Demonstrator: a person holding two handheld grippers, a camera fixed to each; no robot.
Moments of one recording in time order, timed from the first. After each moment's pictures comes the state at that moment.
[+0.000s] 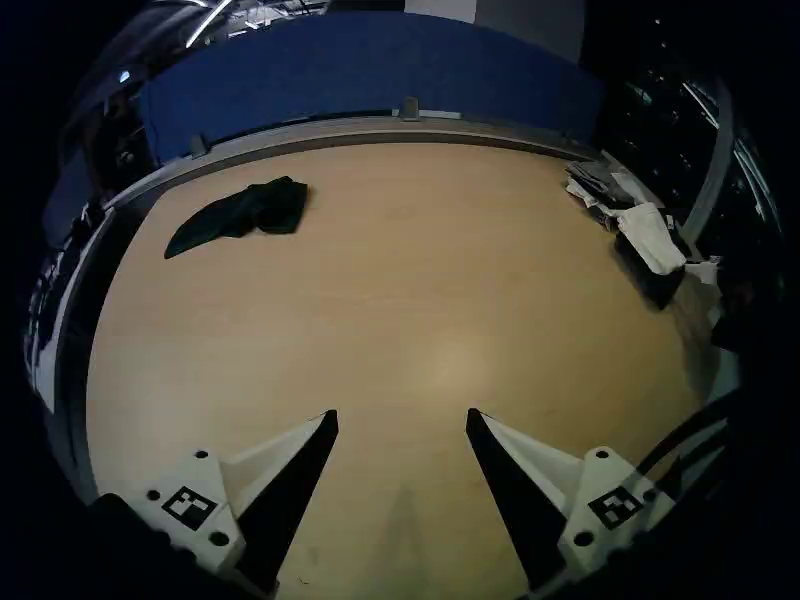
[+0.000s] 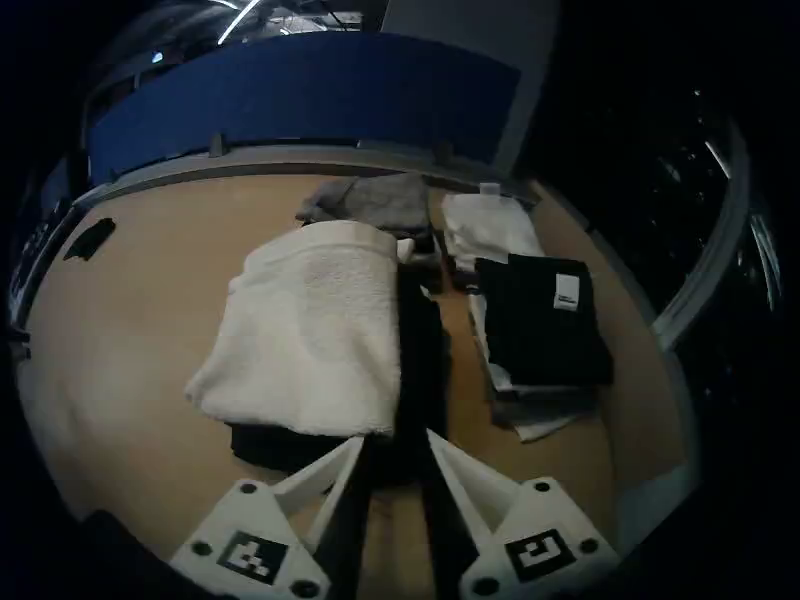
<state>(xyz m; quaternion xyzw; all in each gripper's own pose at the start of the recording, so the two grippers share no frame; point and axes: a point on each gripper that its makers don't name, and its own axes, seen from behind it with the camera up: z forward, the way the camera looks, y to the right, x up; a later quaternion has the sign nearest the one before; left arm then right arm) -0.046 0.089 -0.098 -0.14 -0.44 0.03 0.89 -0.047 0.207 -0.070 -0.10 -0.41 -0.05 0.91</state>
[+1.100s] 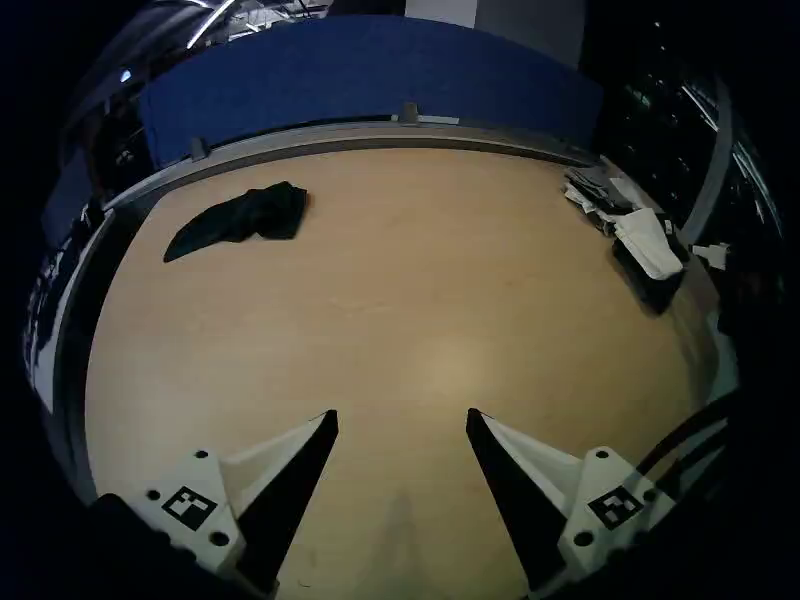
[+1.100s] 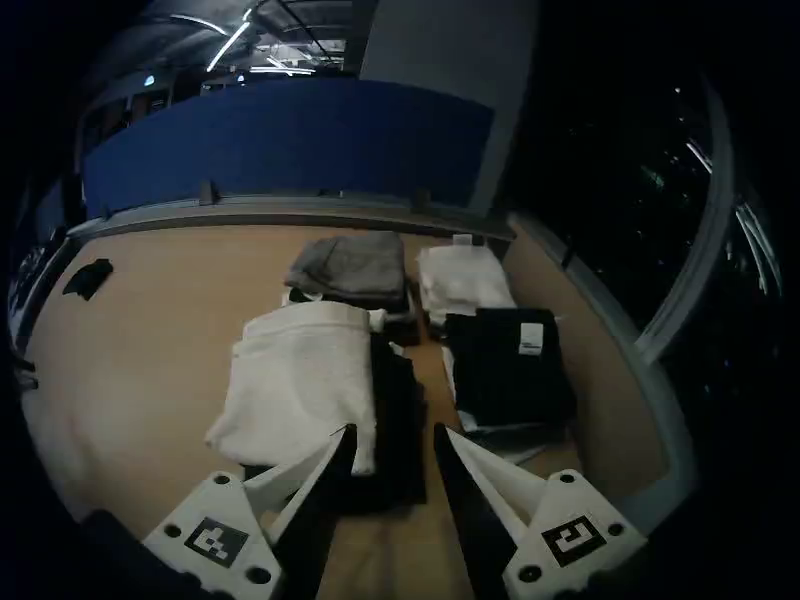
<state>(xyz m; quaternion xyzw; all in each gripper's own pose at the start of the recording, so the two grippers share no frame) -0.040 0.090 -0.094 -0.14 -0.43 0.02 0.89 0.014 0.210 -0.056 -0.11 -0.35 -0.04 0.93</state>
